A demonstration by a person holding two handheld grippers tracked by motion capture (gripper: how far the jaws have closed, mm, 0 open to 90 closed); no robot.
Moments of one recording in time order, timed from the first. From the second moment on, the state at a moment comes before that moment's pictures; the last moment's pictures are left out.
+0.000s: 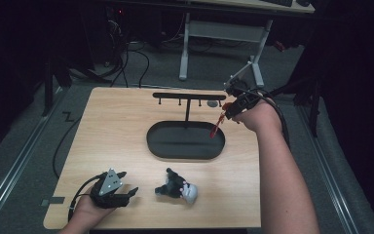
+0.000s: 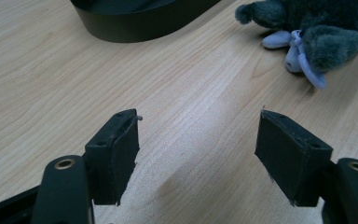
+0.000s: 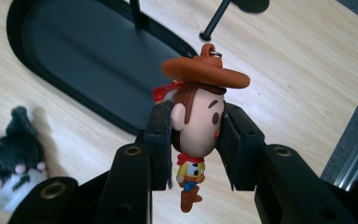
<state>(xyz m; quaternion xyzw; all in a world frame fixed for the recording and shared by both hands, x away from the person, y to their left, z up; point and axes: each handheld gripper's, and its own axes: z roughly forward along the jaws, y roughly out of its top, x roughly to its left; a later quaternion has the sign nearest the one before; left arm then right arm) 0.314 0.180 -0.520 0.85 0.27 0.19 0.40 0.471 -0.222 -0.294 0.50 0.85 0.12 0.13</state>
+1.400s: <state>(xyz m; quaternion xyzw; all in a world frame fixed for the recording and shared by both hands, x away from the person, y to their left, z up) 0.313 0.179 -0.522 0.86 0.27 0.19 0.39 0.495 -0.237 -0.359 0.55 0.82 0.13 0.12</state>
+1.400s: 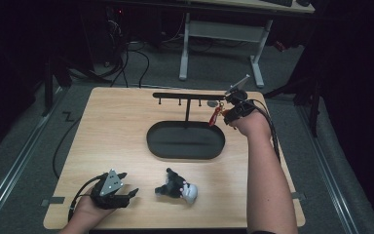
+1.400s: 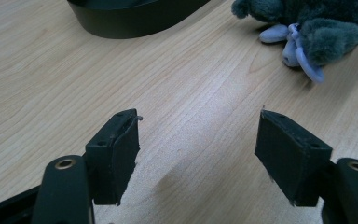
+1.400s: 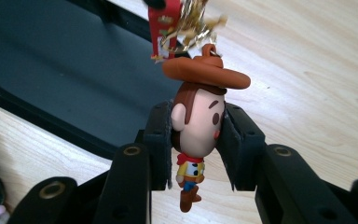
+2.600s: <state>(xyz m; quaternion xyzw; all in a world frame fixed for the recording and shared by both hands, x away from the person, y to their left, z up) 0.312 0.173 -0.522 0.86 0.28 0.16 0.40 0.383 -0.269 -0.467 0.55 0.79 0.21 0.17</state>
